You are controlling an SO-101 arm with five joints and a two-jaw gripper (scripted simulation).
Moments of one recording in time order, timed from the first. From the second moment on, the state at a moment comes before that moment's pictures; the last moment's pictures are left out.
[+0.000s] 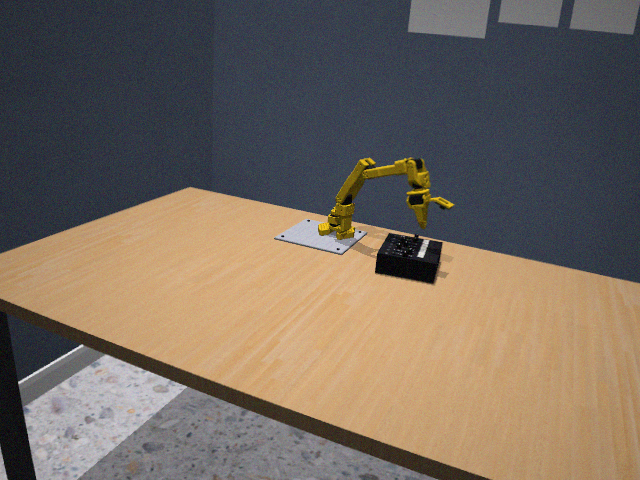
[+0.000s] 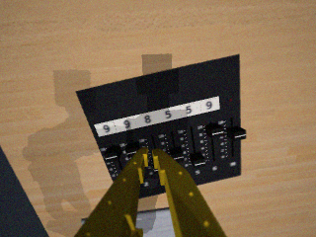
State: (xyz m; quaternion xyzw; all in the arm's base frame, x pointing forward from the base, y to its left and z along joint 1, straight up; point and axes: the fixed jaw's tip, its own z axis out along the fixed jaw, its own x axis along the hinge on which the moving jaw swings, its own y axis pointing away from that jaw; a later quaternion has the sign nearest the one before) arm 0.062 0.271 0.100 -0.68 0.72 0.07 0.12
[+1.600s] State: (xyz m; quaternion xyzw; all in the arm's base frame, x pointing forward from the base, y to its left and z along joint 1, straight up) arm 0.064 0.274 0.100 -0.59 0.80 0.09 0.11
